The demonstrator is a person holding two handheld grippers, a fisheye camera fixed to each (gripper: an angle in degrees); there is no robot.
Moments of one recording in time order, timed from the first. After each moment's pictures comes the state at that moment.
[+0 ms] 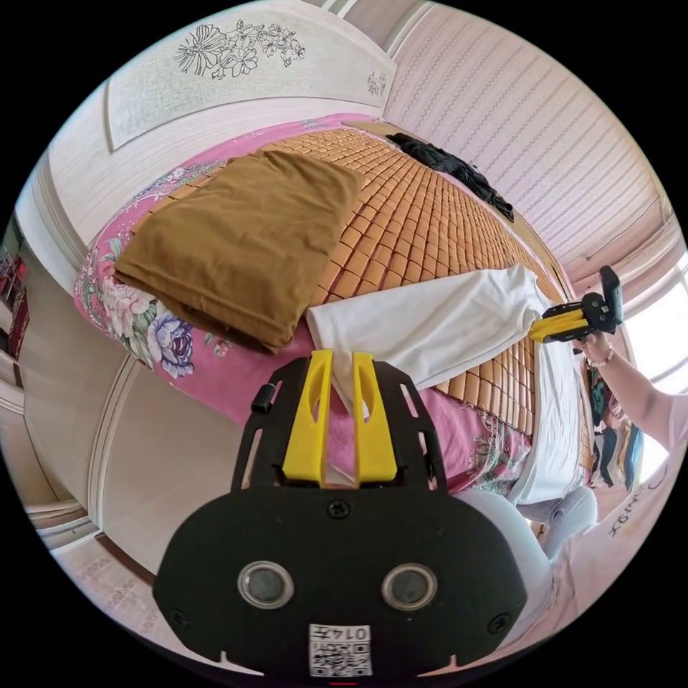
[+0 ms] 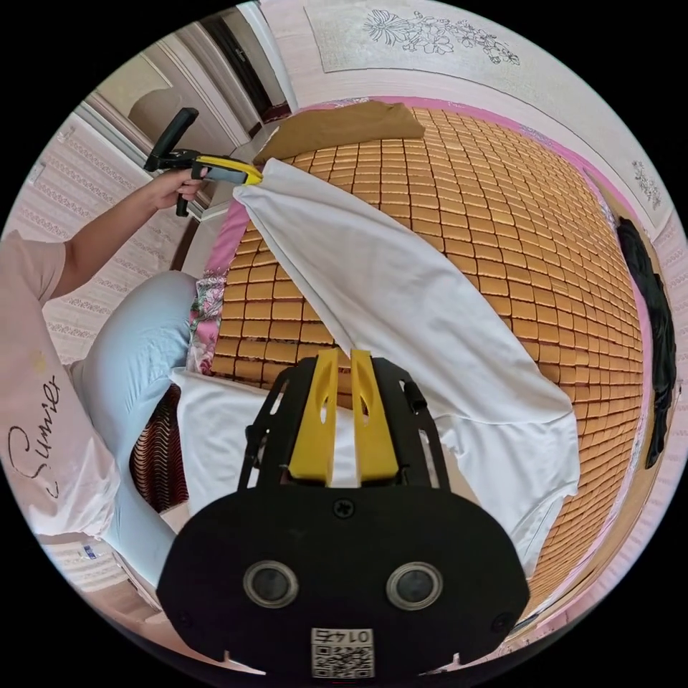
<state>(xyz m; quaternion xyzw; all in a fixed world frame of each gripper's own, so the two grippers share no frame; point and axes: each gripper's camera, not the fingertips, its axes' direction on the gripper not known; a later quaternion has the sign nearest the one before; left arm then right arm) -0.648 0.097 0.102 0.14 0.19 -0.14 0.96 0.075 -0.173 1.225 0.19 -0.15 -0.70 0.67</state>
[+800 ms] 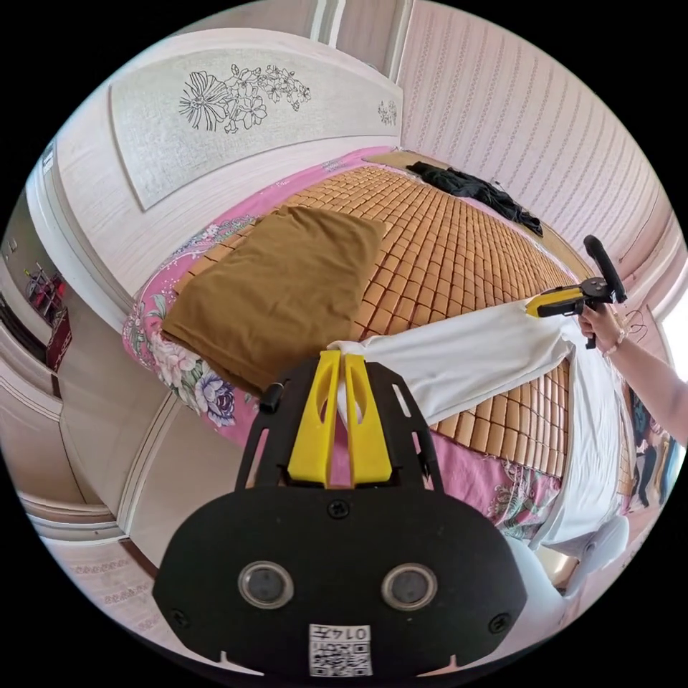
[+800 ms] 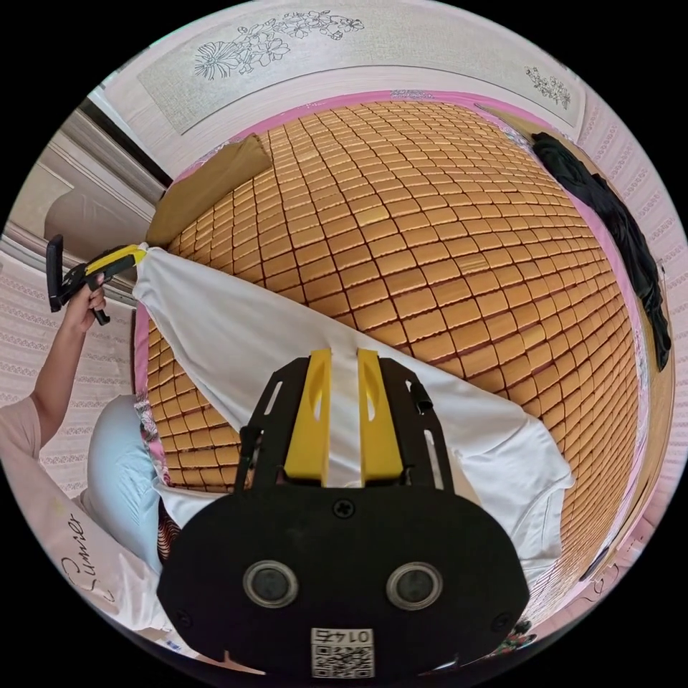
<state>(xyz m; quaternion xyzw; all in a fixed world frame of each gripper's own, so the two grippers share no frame) -0.653 0.030 0.105 0.18 0.08 -0.15 0.97 -0.007 -0.256 1.191 0.20 -0.18 -0.55 0.79</state>
